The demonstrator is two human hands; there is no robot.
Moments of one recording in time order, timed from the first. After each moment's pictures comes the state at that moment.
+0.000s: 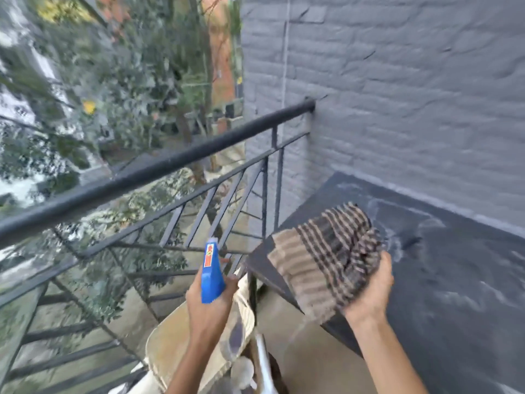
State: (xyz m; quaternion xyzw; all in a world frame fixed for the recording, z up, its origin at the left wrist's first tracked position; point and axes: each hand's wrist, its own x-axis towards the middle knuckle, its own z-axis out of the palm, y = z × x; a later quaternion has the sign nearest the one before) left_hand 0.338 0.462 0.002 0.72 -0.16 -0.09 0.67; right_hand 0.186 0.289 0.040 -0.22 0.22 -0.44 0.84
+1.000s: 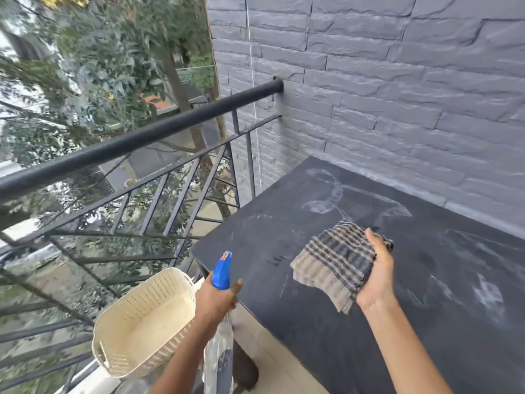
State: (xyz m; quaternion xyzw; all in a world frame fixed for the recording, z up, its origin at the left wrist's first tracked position) left_hand 0.227 0.316 -0.051 0.84 -0.06 -0.22 0.49; right_hand 0.048 0.120 0.015 -0.24 0.30 -0.35 0.85
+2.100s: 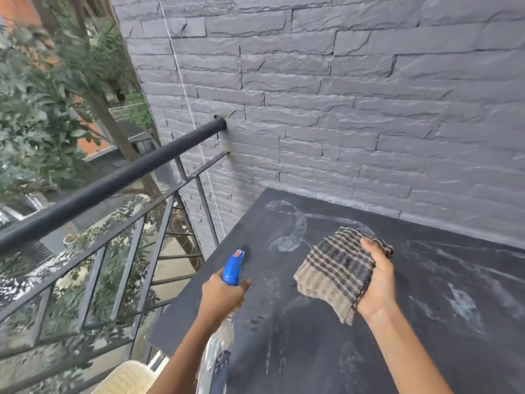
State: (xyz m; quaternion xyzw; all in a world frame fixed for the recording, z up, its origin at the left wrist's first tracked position) left_hand 0.284 0.171 0.010 0.83 -0.25 -0.27 0.41; right_hand 0.060 0.047 0.043 -0.22 0.33 -0.45 0.80
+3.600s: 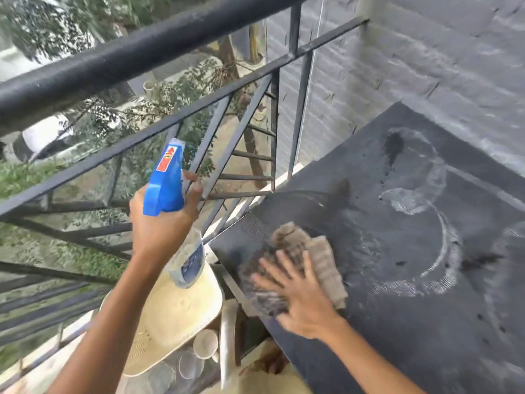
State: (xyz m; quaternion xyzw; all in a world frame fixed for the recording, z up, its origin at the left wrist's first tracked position) left_hand 0.443 0.281 0.017 0.86 -0.12 -0.03 0.50; right_hand 0.246 0.139 -0.166 -0.99 -0.03 0.05 0.09
